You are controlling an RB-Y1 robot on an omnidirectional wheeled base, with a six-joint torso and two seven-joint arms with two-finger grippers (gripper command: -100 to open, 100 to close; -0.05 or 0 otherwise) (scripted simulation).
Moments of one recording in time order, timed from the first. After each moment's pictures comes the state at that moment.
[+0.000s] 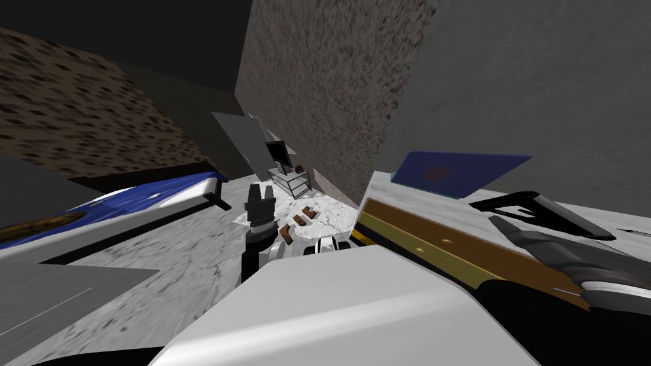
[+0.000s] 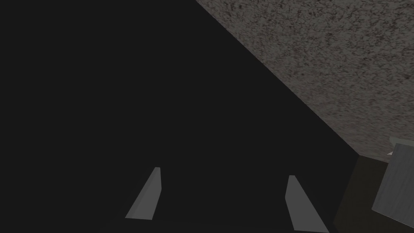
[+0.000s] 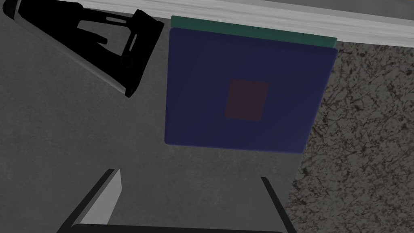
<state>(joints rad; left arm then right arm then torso) 0.48 0.05 -0.07 -2.33 -0.04 -0.60 -0.15 1.25 -0.30 -0.90 -2.32 0.49 0.09 0.00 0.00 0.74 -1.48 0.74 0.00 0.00</state>
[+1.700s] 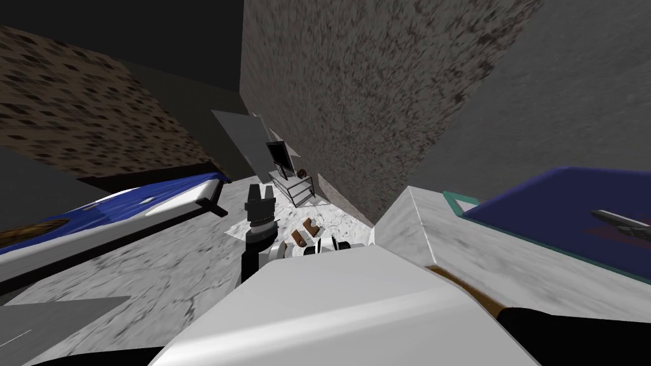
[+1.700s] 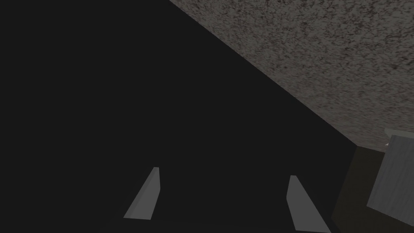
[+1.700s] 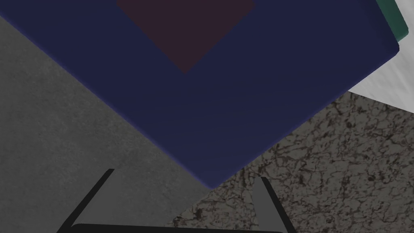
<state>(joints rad) 0.48 0.05 -0.07 -2.33 -0.04 -0.60 -0.15 1.69 -0.58 -1.17 -2.27 0.67 0.26 -0.03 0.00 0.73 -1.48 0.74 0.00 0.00</state>
